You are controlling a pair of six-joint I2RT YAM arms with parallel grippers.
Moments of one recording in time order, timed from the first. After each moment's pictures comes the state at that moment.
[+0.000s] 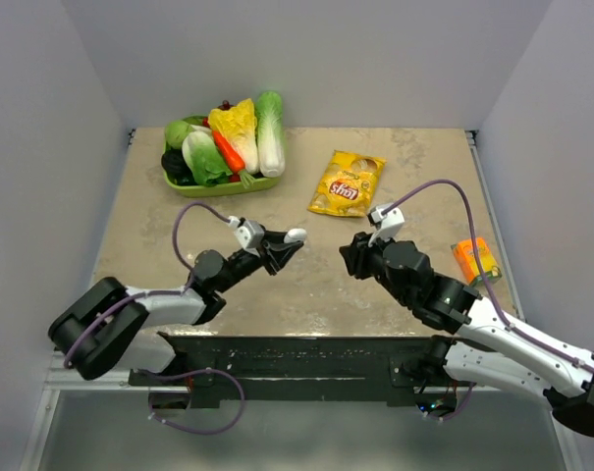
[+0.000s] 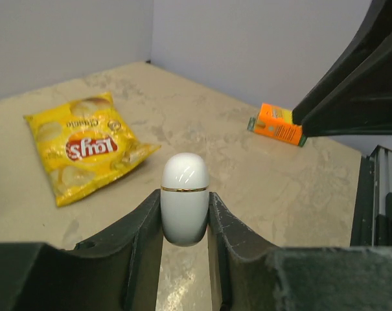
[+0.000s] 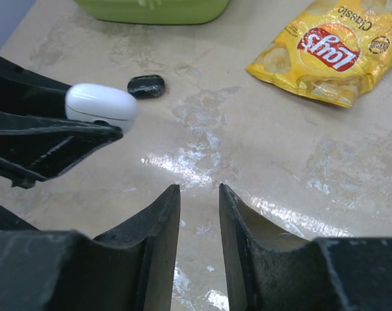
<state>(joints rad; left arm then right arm) -0.71 1.31 0.31 1.26 0.26 -0.21 0.95 0.80 0.73 -0.27 0.42 0.39</state>
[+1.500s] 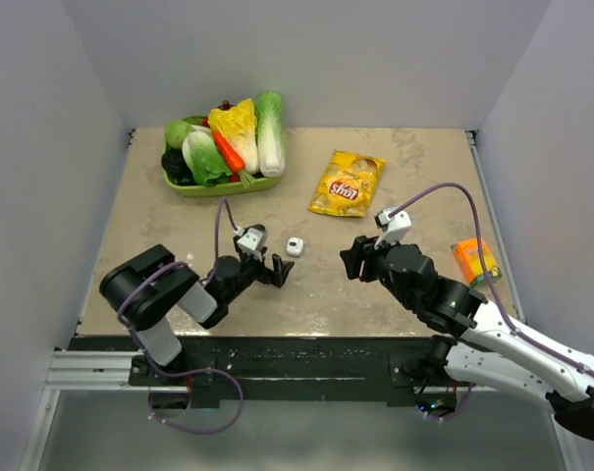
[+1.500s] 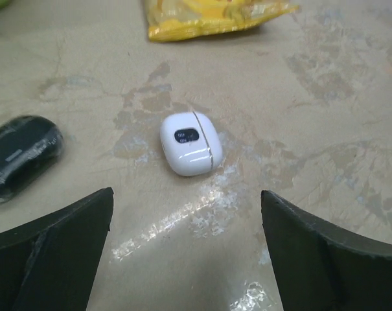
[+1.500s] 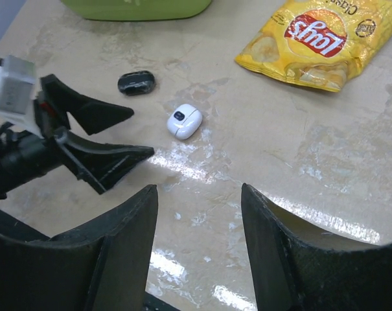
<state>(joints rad) -0.68 1.74 0.25 1.29 -0.02 -0.25 0.95 0.76 0.71 -0.32 0.46 0.44</state>
